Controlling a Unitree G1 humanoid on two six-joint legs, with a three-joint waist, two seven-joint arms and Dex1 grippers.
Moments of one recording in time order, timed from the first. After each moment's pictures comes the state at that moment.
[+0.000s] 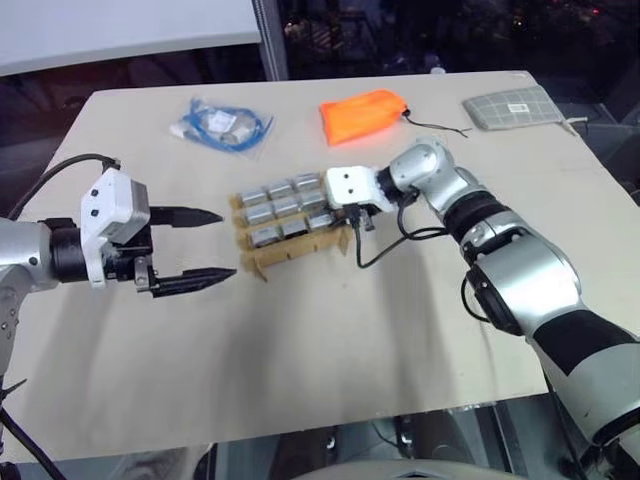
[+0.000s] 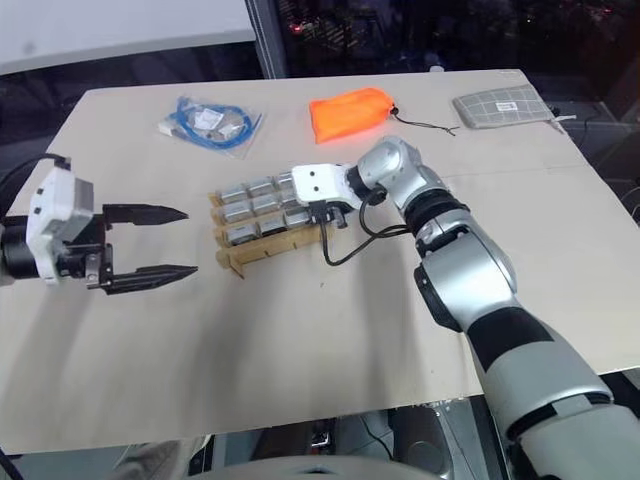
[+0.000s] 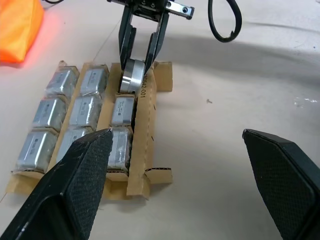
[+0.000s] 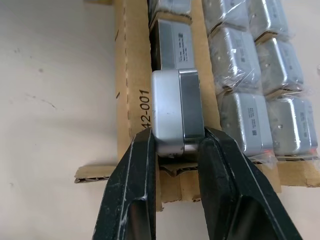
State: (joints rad) left arm -0.10 1.13 0.46 -0.28 -0.60 0.50 -1.30; right arm -1.41 -0.09 0.32 1.32 -0.33 -0.44 1.19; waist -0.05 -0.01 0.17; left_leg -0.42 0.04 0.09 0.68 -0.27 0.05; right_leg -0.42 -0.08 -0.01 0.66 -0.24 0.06
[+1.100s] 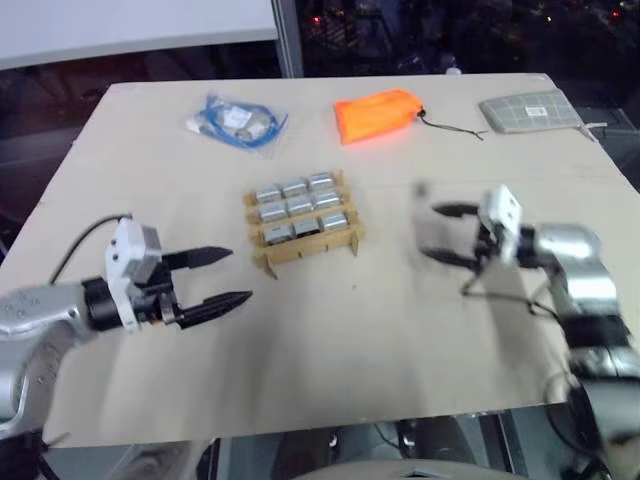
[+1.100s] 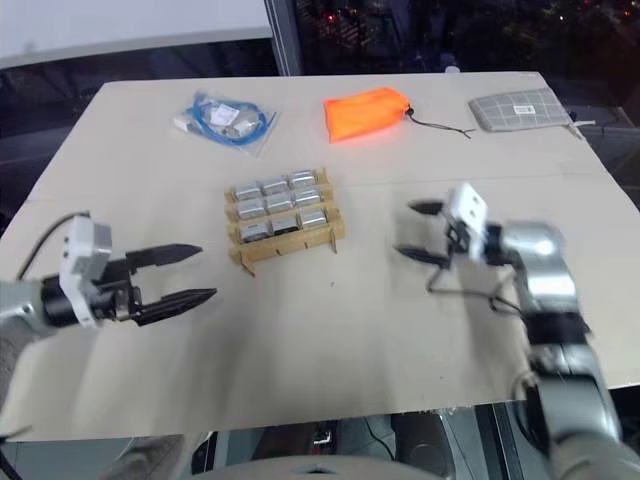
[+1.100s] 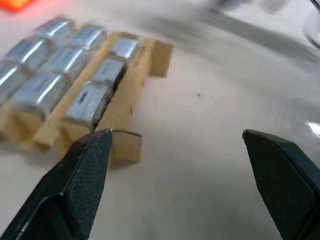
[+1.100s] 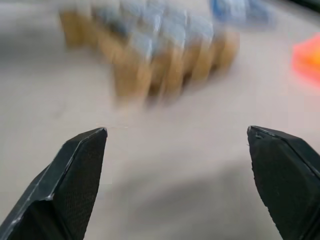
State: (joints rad) left arm 0.19 0.80 0.49 -0.34 -0.62 0.50 -1.10; right arm -0.30 -0.57 -0.13 0.10 0.23 0.14 1.23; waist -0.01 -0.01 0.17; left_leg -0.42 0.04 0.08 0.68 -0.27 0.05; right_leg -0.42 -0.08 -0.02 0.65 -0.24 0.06
